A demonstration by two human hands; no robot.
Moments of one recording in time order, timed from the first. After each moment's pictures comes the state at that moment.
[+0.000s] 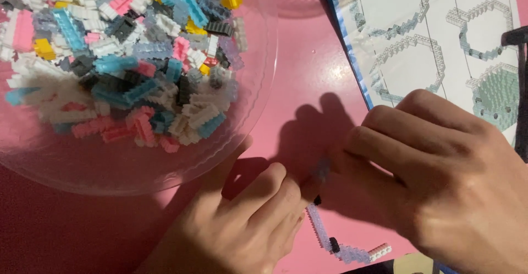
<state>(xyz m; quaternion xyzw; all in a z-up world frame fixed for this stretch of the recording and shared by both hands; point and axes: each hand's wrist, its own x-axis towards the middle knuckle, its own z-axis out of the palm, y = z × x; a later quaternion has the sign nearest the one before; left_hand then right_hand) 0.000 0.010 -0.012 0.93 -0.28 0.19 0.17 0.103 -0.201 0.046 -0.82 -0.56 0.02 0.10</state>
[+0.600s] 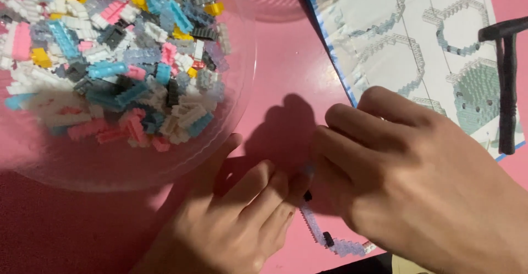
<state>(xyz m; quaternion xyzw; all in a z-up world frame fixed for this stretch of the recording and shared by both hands) -0.004 0.006 -0.018 0.91 -0.31 0.21 0.19 0.104 -0.194 0.056 -0.79 -0.61 0.03 0.00</state>
